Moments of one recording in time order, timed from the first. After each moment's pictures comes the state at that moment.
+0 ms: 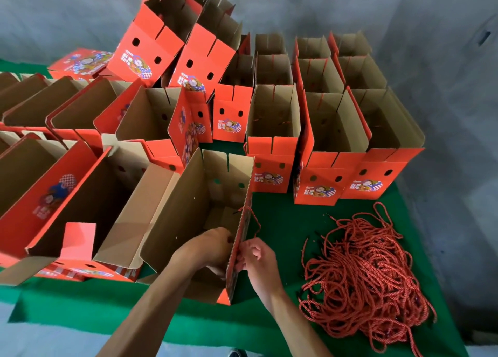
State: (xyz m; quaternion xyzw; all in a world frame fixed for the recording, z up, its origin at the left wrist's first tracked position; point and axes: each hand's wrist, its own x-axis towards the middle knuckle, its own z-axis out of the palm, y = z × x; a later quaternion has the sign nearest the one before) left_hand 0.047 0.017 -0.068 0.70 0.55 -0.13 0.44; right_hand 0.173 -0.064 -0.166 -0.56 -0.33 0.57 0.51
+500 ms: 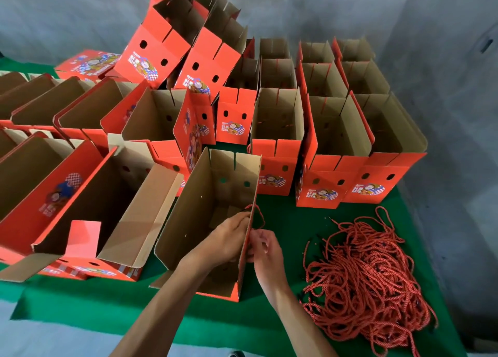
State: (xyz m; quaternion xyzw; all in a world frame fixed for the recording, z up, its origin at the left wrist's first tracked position) left_hand 0.067 0.000 -0.050 0.65 0.51 0.13 0.54; right_hand 0.179 -0.056 -0.154 -0.57 -0.32 0.54 0.54
